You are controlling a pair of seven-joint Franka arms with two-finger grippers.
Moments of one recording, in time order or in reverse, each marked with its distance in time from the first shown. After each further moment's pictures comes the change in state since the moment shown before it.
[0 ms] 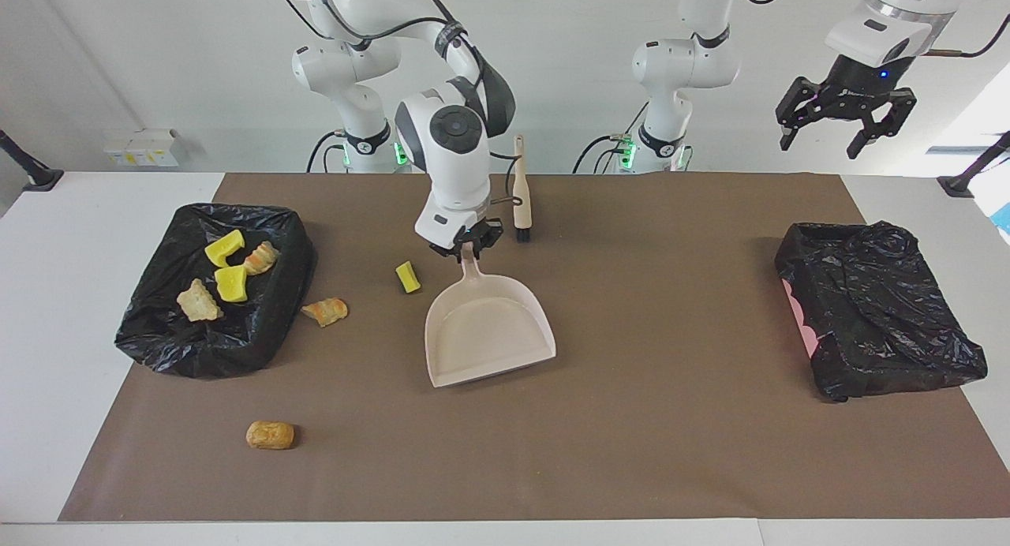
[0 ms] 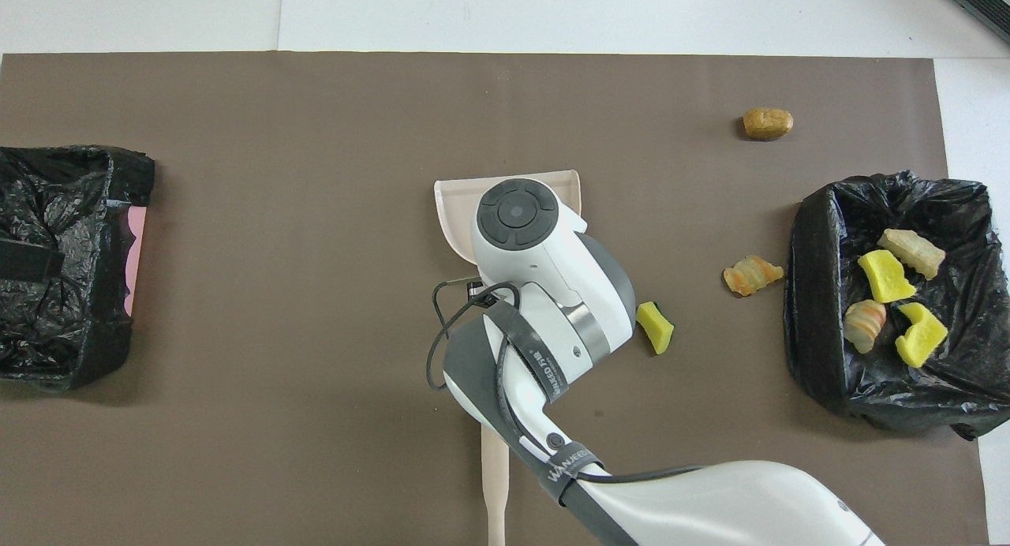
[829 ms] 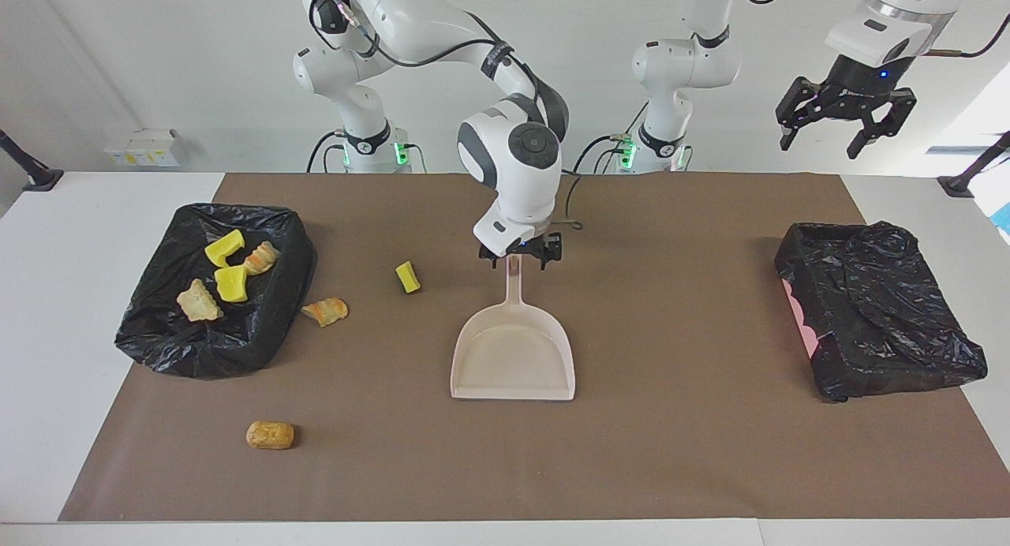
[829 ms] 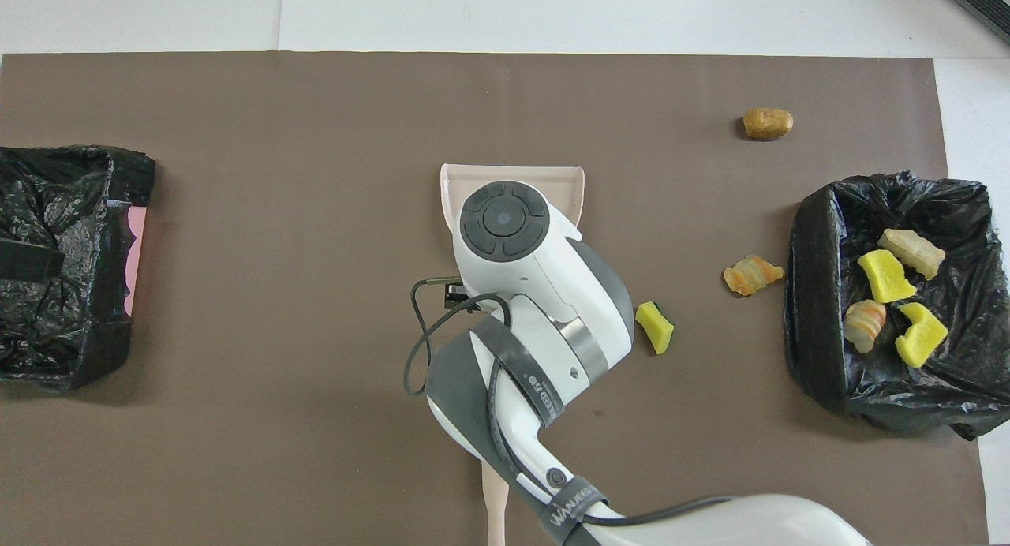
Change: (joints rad) left arm 0.000 0.000 0.000 0.000 0.000 0.000 0.000; right arm 0.013 -0.109 0.019 -0.026 0.031 -0.039 0.087
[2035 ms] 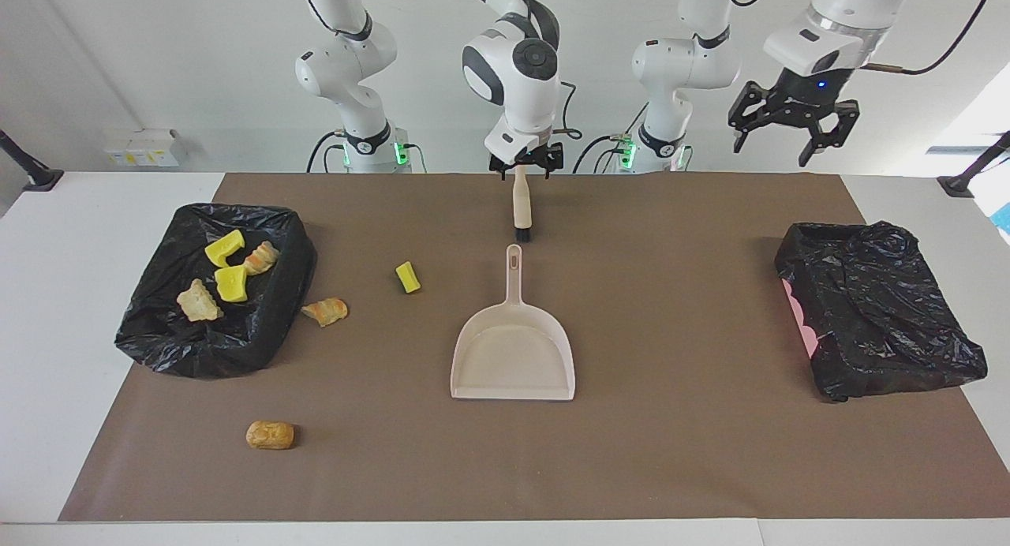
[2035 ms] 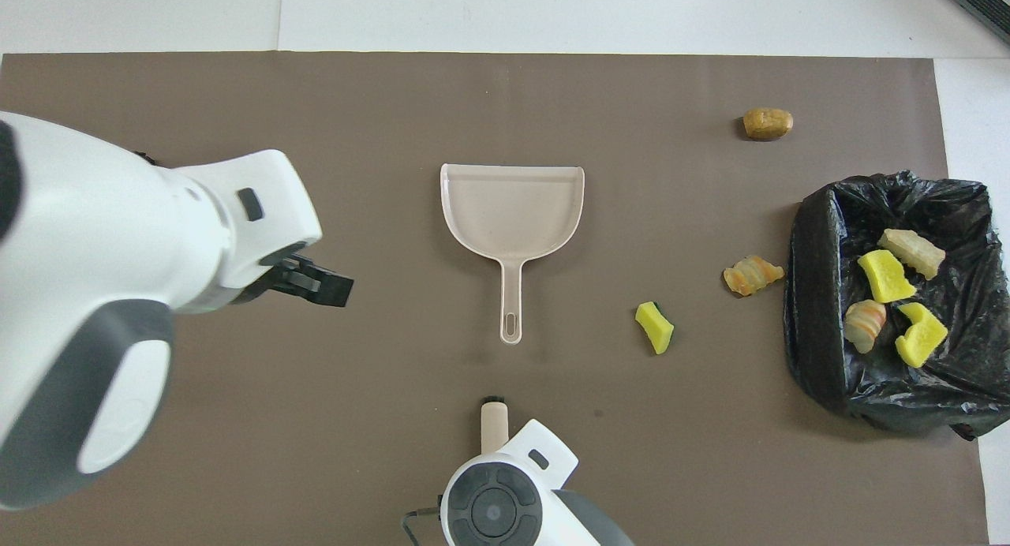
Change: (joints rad) left arm -0.379 0.052 -0.052 -0.260 -0.020 0.344 -0.305; right arm 0.260 -0.430 0.009 -0.626 0.150 0.120 0.137
